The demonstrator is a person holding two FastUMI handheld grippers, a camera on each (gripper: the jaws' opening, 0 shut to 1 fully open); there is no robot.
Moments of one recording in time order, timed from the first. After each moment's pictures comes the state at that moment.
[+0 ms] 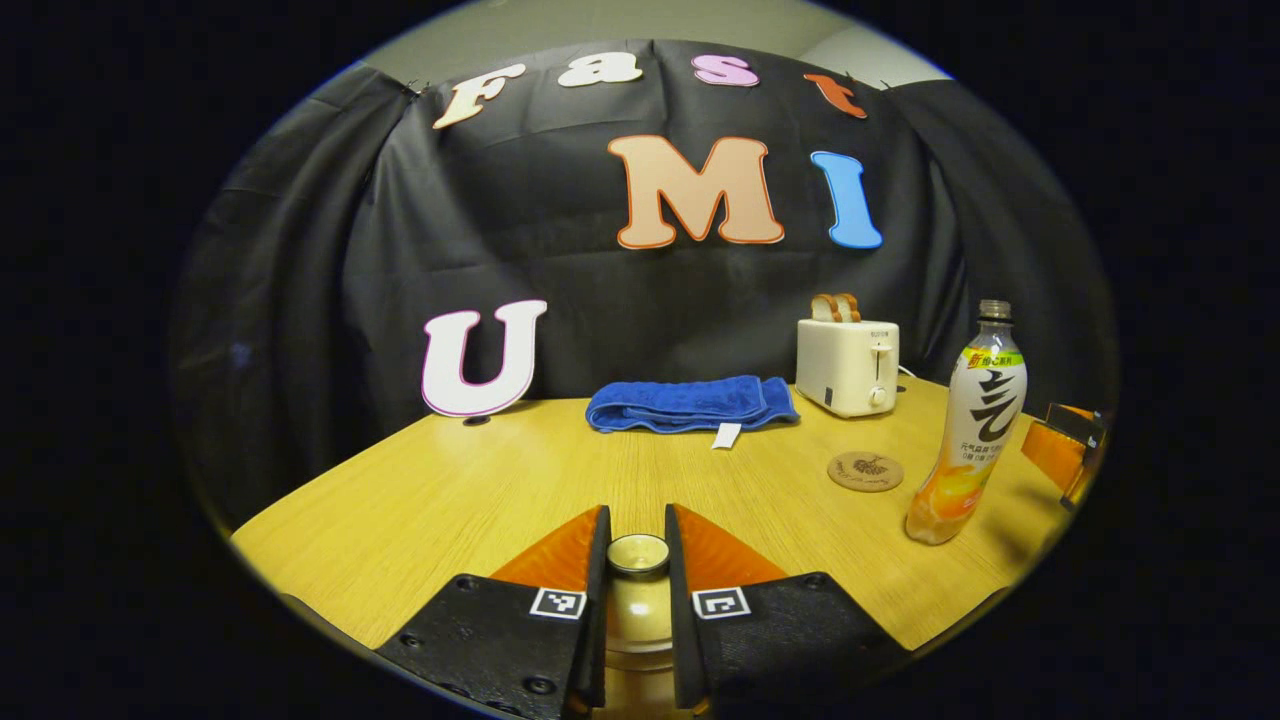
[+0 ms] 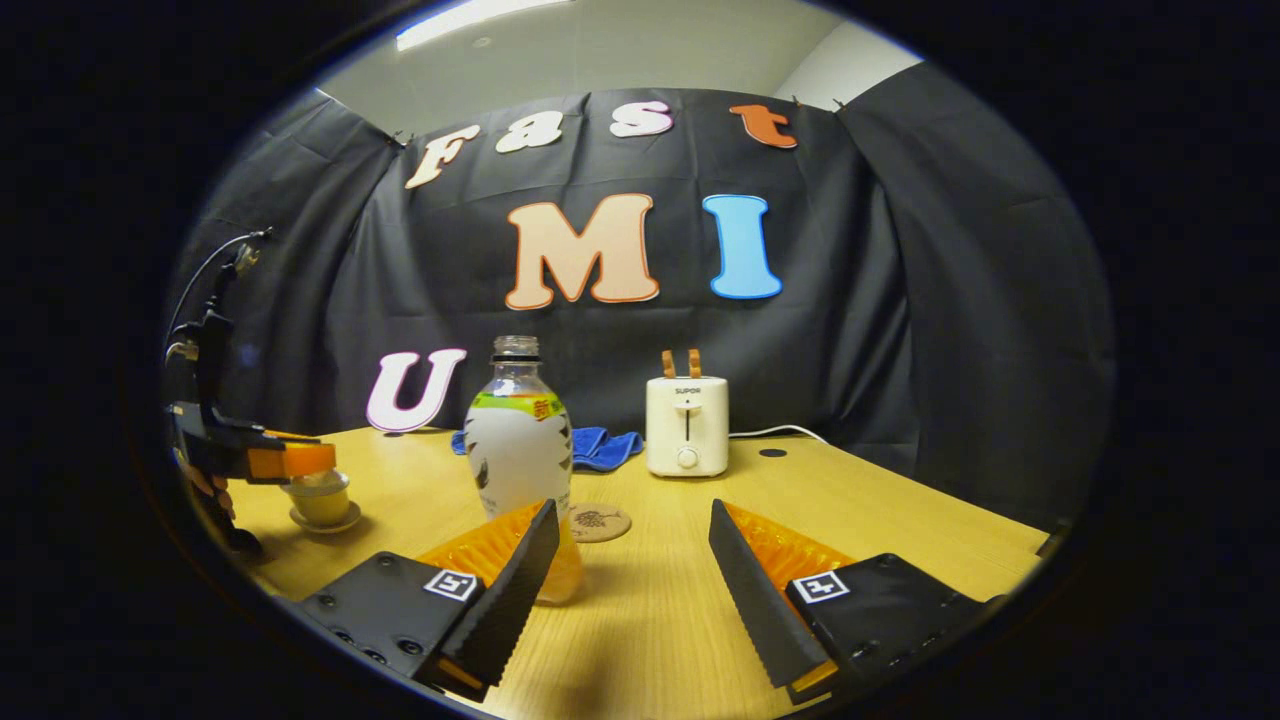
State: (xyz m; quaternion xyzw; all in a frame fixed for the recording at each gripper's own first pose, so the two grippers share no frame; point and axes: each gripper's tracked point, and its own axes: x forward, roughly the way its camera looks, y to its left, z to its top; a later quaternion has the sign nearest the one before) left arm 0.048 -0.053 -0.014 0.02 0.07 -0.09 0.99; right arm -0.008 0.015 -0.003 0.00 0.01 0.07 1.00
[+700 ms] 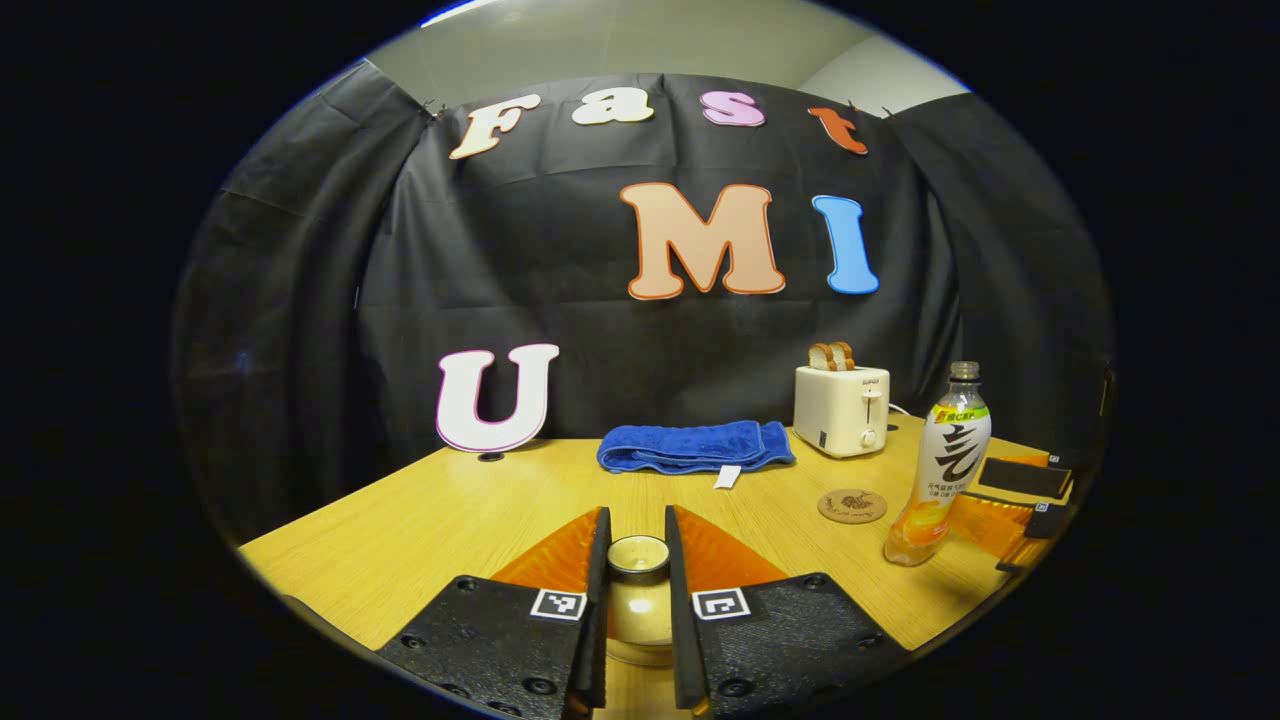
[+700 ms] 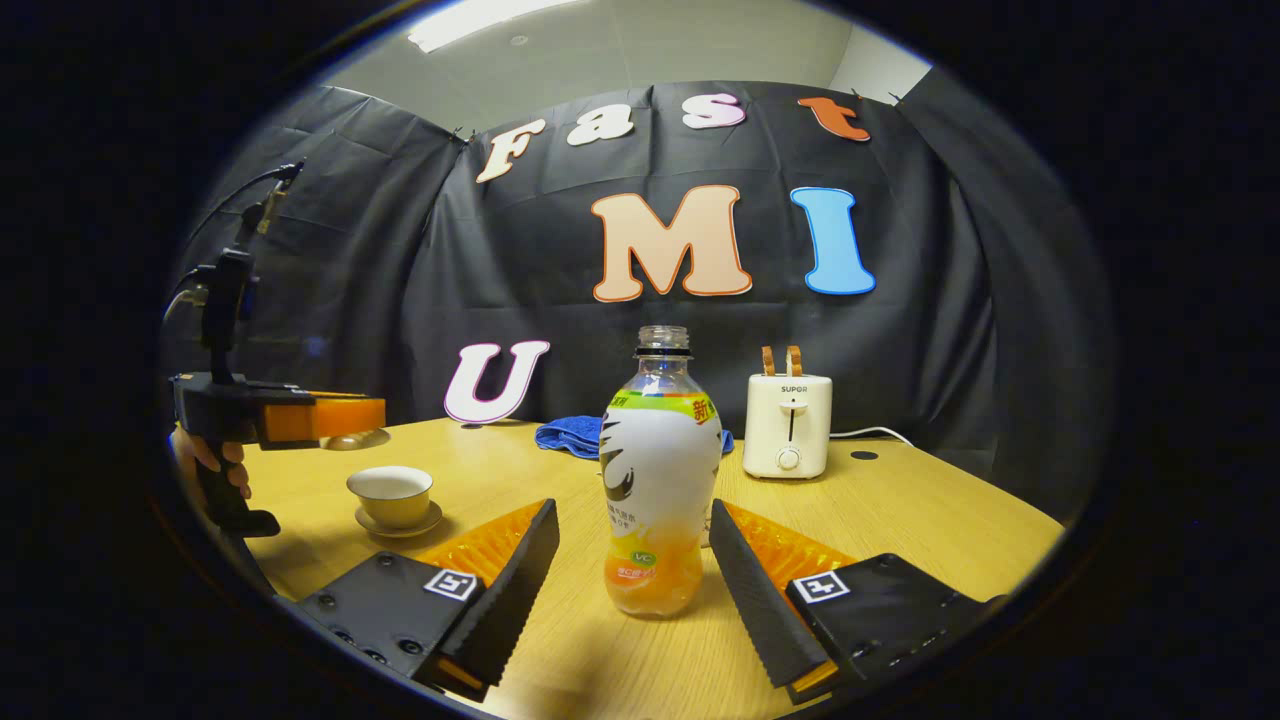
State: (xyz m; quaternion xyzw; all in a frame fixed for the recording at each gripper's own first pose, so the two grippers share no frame) left arm 0.025 -0.027 0.027 0.00 0.02 -0.08 1.00; right arm 0.001 0.092 -0.010 -0.01 0.02 0.16 0.99
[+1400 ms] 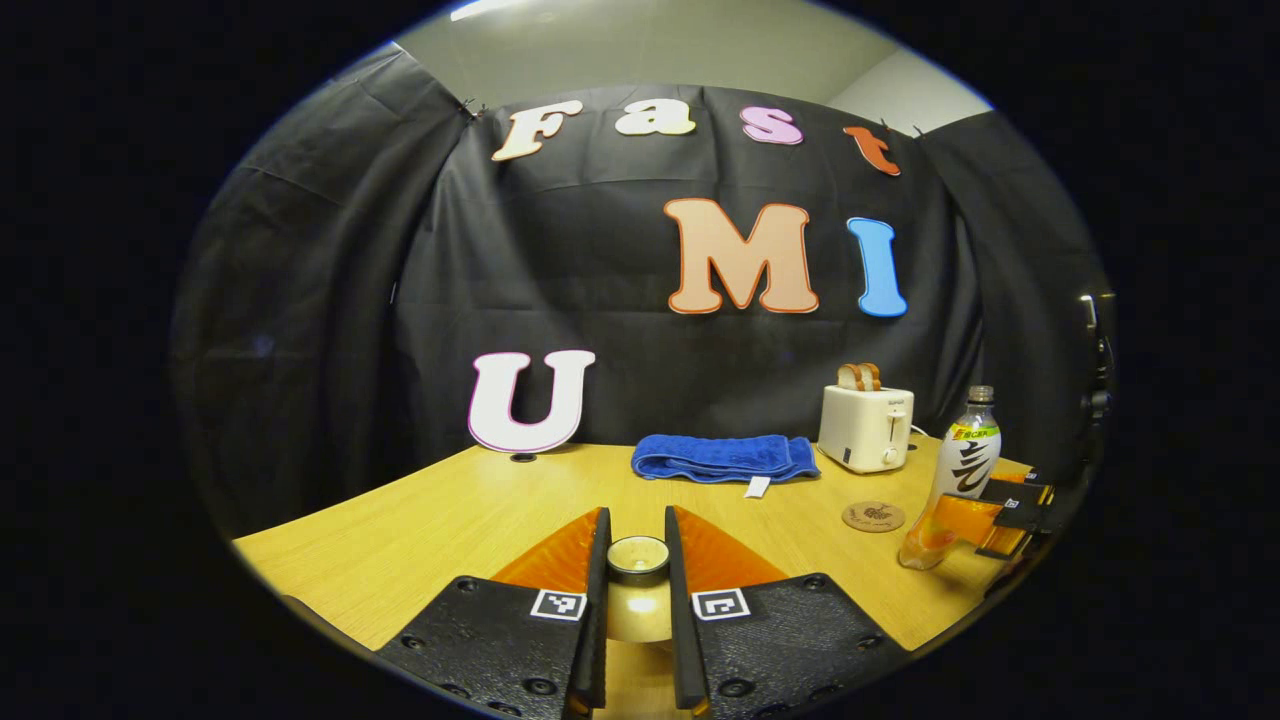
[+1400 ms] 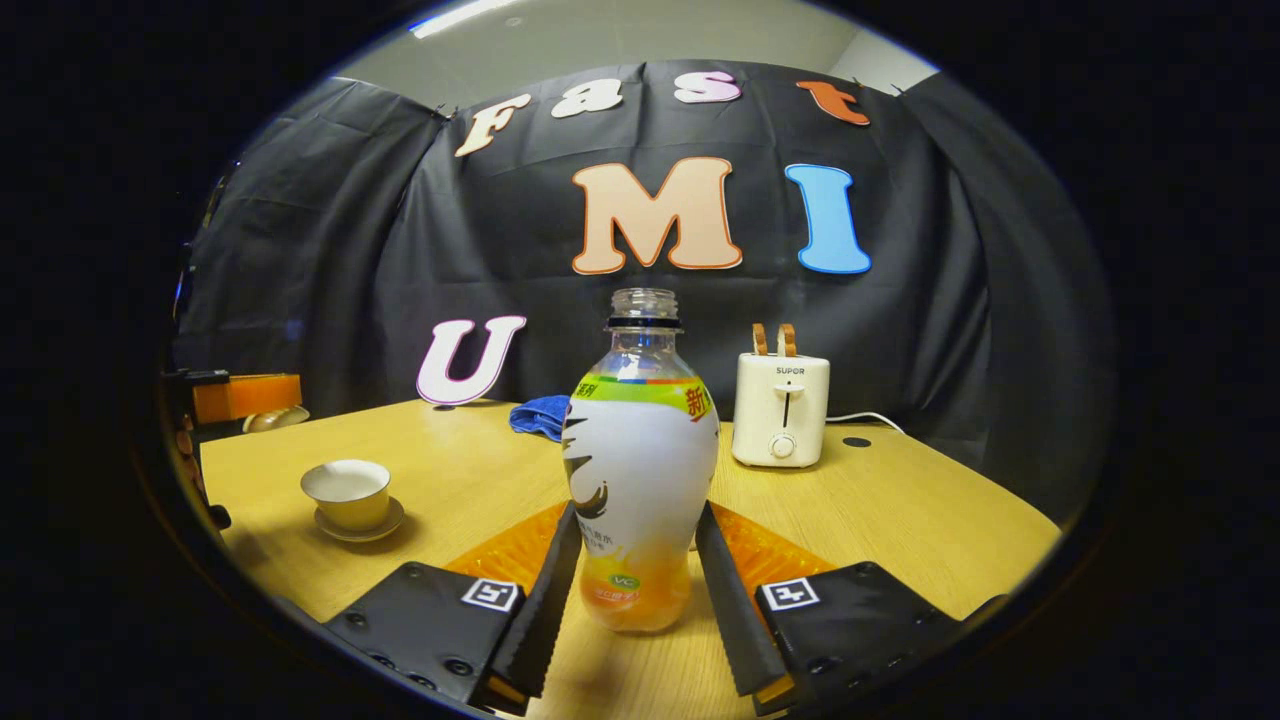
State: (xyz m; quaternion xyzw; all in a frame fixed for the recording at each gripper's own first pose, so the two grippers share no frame) left arm 0.016 0.017 0.029 -0.03 0.01 -0.04 1.00; right arm 0.031 0.097 -0.020 -0.03 0.05 0.13 0.99
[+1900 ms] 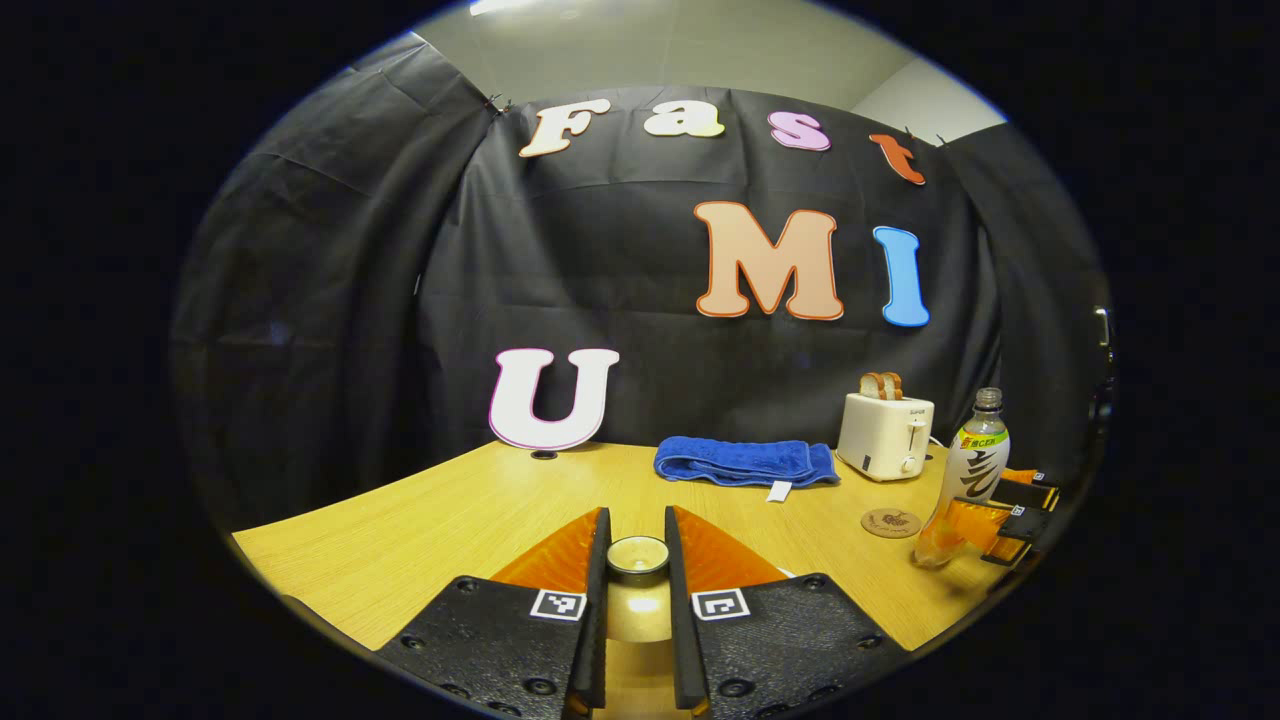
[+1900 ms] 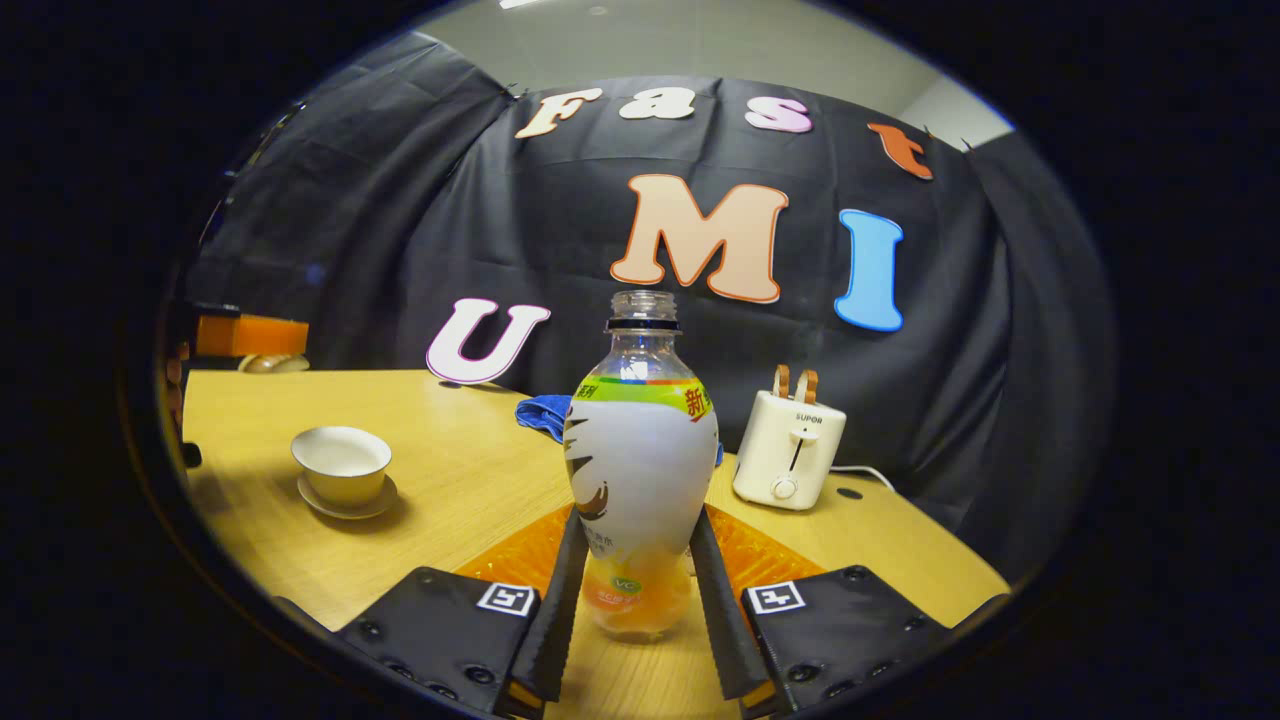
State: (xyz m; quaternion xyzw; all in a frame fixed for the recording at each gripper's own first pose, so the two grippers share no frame) left arm 0.017 0.043 0.030 -0.04 0.01 -0.02 1.00; right arm 0.033 0.120 0.001 -0.15 0.00 0.14 0.98
